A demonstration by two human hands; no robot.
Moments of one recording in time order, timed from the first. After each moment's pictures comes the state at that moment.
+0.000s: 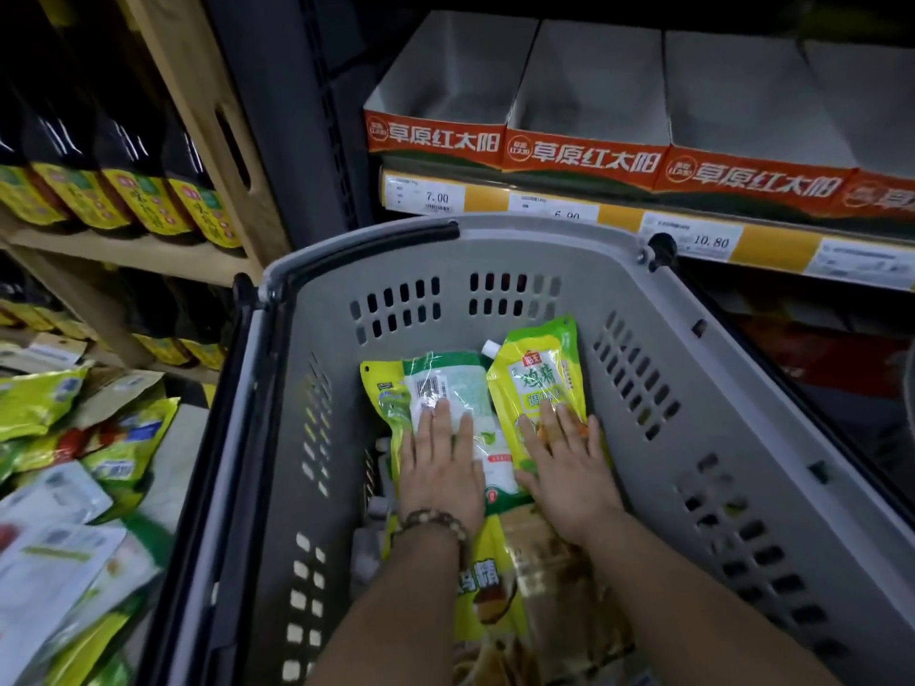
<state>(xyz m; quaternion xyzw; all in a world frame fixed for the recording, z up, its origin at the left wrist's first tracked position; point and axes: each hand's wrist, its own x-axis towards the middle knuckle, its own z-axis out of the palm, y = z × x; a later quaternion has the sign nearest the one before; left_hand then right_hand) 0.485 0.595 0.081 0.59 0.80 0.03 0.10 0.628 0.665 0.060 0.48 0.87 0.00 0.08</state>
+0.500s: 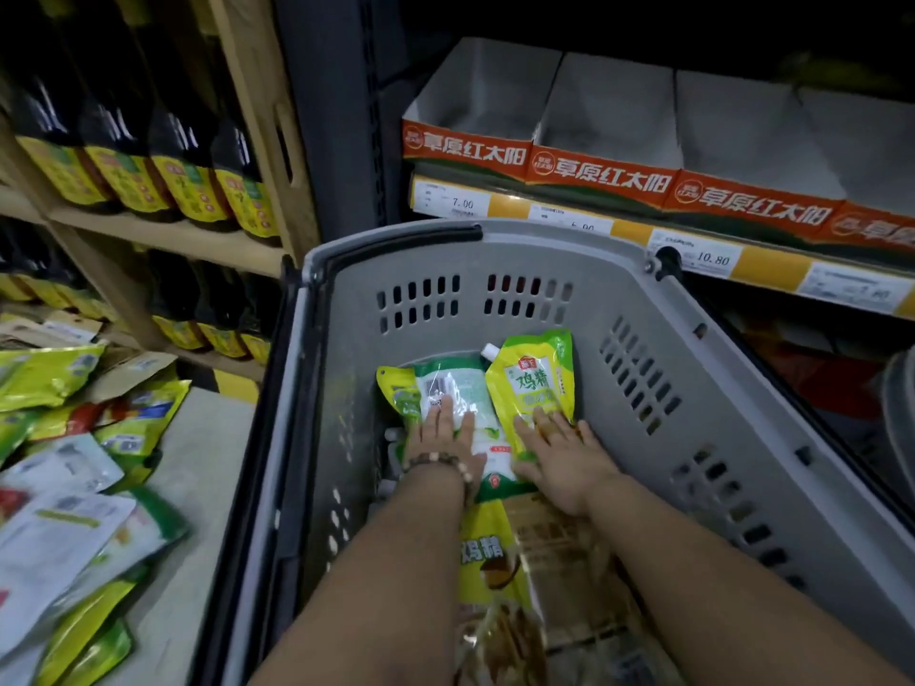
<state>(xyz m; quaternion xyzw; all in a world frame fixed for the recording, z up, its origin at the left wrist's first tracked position) 0.464 0.609 0.096 0.59 0.78 -0.10 0.20 0.619 0.672 0.089 0.45 0.87 -0.11 0.19</state>
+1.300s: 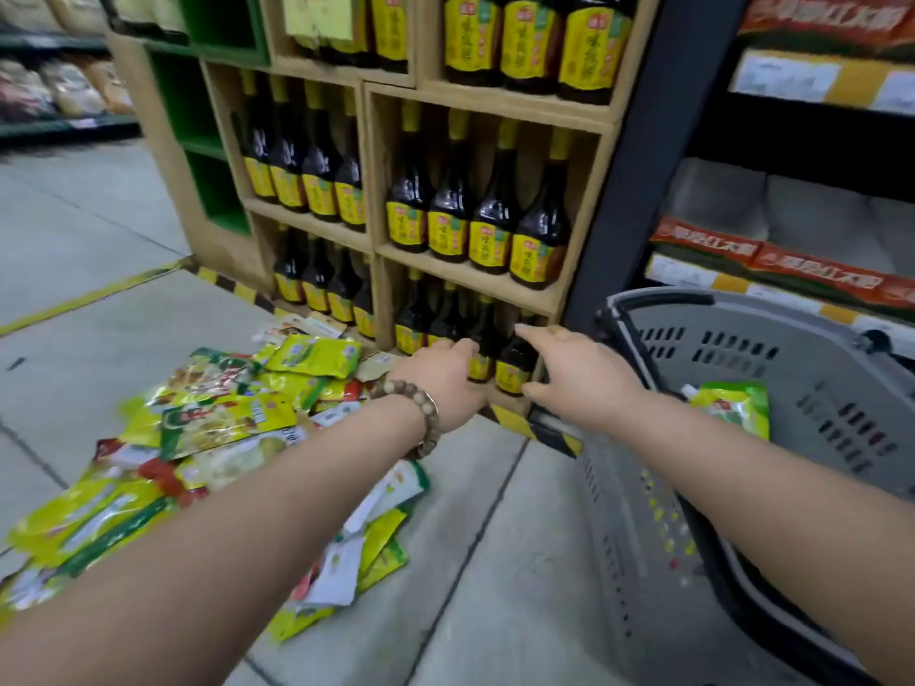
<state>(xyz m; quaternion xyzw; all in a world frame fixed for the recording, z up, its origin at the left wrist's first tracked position) 0.221 0.353 0.271 0.56 0.81 0.13 0.09 0.363 0.441 0.302 0.33 0.94 -0.02 -0.02</state>
